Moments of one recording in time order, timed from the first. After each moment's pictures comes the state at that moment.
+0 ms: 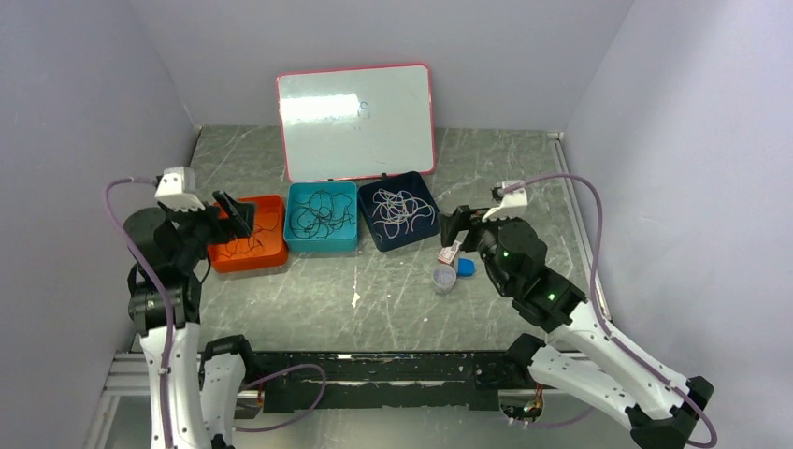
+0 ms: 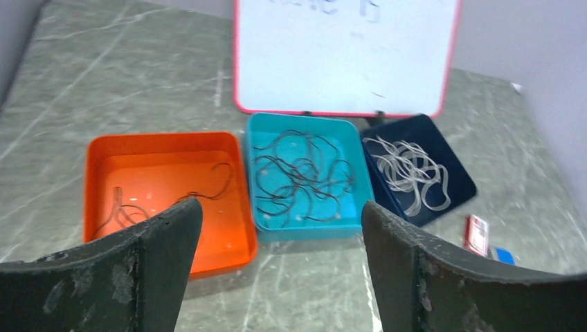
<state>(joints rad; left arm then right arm) 0.25 0.66 0.86 -0.46 0.36 -0.25 0.78 0.74 0.75 -0.16 0.42 0.31</state>
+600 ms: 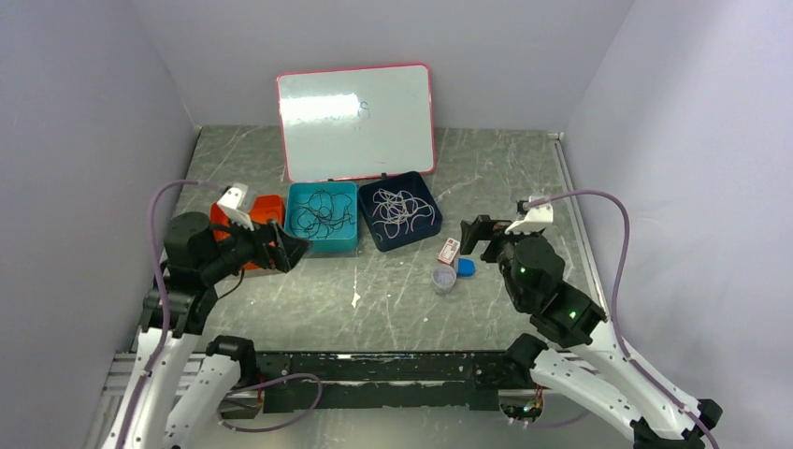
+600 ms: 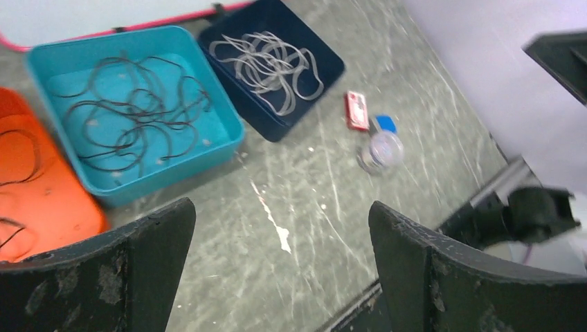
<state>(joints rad) -0.11 0.57 0.78 -0.51 0.50 -0.30 0.78 0.57 0.73 -0.34 0.63 0.32</state>
